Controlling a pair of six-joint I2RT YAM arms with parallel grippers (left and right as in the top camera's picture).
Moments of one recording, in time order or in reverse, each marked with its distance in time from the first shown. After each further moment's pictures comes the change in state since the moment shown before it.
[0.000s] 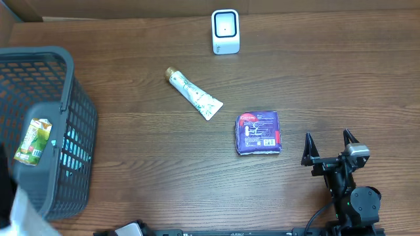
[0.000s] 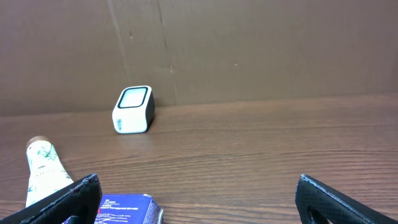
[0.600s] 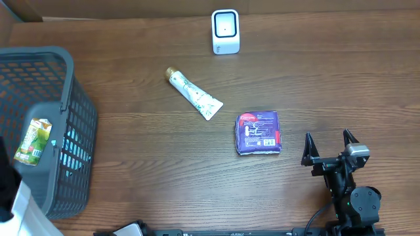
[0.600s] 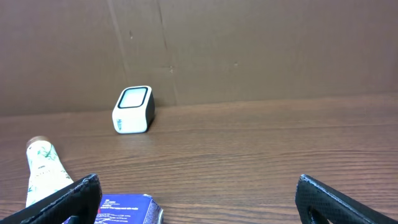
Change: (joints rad) left arm -0.008 -0.021 -0.103 0.355 0.032 0.144; right arm 0.000 0.000 0.000 0.000 0.000 0.000
